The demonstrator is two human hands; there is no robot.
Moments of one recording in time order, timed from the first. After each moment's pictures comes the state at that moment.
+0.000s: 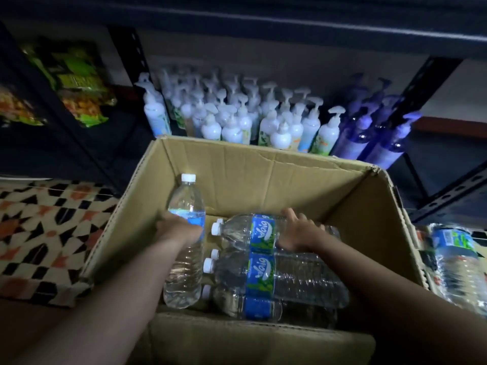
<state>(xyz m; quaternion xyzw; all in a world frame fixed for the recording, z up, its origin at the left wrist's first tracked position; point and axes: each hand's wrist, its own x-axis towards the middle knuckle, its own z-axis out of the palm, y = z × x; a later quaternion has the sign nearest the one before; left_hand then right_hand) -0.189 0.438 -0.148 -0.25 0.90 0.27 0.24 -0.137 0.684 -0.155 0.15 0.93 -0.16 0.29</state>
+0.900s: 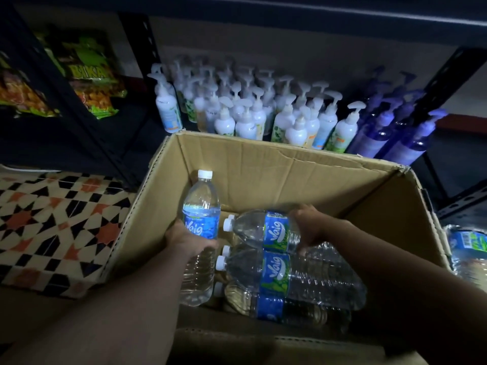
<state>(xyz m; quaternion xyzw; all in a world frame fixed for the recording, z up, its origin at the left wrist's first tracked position) -0.184 0.412 -0.199 -0.26 0.88 0.33 0.23 -0.172 0.698 -0.179 -0.03 0.94 -0.03 0.35</state>
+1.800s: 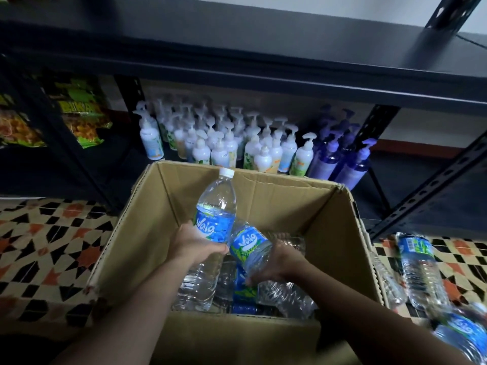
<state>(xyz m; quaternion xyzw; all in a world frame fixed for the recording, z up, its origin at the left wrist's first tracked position) -0.156 0.466 -0.118 -0.13 0.89 0.38 0.21 -0.091 0.673 -0.133 0.17 0.92 -0.21 0.28</state>
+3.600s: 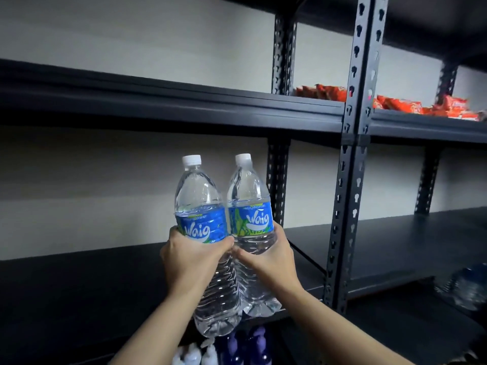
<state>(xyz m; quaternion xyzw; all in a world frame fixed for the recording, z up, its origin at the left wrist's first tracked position) -0.211 0.712 0.282 0.10 0.76 0.62 -0.17 -0.154 0.850 0.249 0.13 0.75 -0.47 -0.44</state>
